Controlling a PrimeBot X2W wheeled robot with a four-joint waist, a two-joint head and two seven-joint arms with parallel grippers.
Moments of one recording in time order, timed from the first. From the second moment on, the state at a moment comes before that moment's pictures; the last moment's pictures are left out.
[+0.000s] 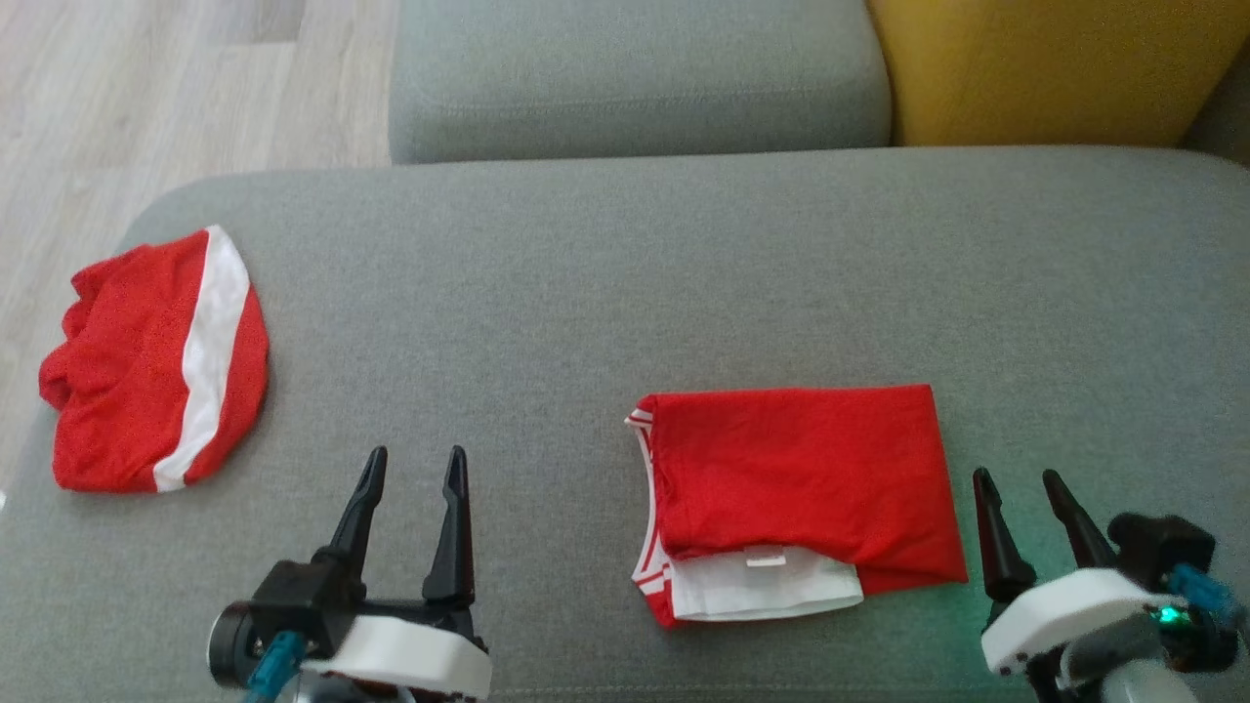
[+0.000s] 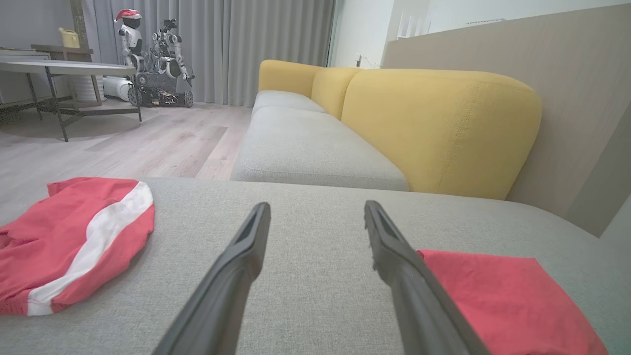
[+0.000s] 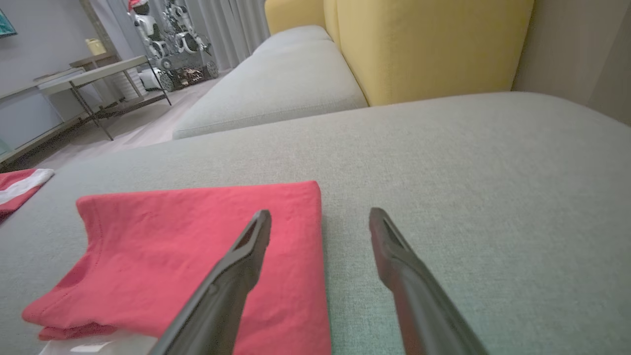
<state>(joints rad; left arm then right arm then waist) 0.11 0.05 -0.28 0.00 -0.20 0.11 -0.25 0.02 -0.10 0.00 0.34 0.24 0.13 -0.08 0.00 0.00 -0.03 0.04</state>
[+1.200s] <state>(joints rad) 0.02 0.05 -0.29 -0.01 -0.21 0.11 -0.25 -0.37 -0.30 0.31 0.66 0.18 0.13 -0.16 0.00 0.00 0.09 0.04</state>
